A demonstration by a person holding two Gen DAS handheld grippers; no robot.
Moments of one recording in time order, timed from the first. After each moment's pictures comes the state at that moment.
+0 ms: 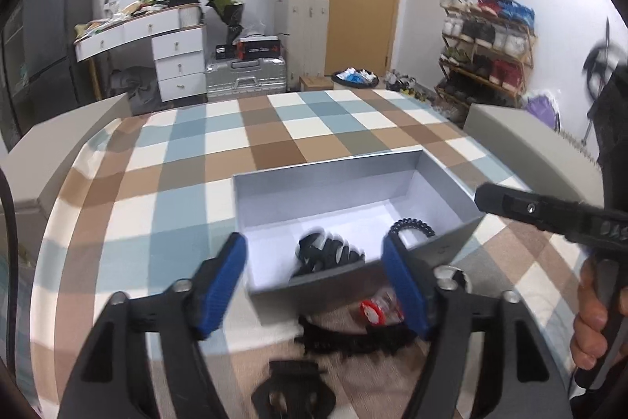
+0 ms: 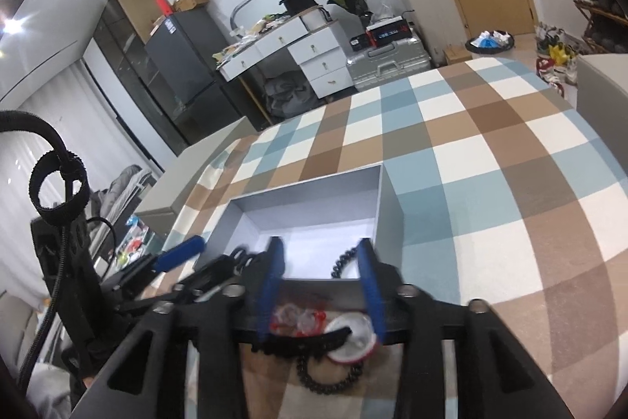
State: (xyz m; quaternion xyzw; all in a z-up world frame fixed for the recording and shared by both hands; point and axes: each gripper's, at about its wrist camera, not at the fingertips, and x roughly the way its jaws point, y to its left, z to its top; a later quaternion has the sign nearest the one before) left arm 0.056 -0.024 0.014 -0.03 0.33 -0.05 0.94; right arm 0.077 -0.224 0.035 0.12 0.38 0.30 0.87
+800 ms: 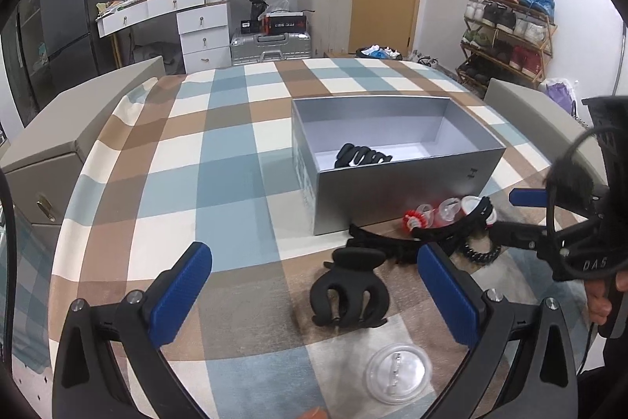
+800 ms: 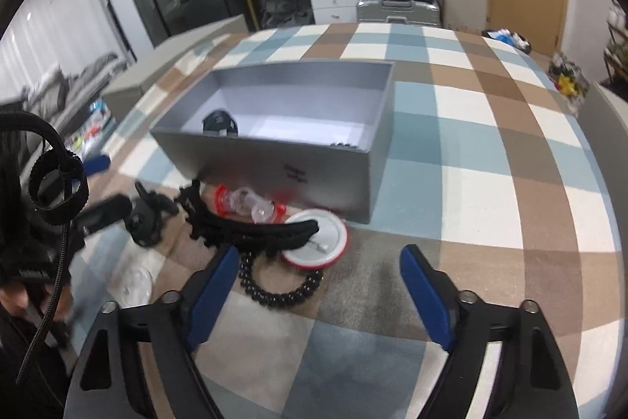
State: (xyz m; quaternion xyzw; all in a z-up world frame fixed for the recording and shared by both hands) left arm 0.032 0.002 -0.012 -0.02 0.37 -0.01 0.93; right arm 0.054 -0.193 -0.007 -0.08 0.44 0.30 0.84
